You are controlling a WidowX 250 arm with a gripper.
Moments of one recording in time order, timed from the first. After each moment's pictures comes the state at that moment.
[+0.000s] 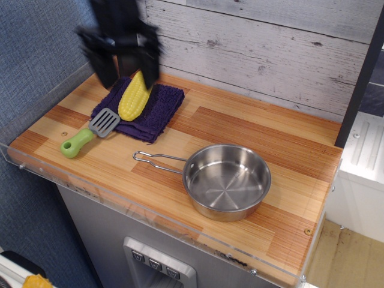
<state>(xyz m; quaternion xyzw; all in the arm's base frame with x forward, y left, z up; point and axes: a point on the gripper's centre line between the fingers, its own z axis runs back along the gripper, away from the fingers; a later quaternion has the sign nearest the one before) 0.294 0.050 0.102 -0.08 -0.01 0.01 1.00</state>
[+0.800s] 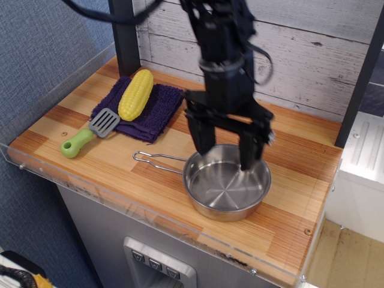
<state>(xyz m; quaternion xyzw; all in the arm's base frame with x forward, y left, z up) 0.276 -0.058 0.063 -0.07 -0.01 -0.09 0.99</state>
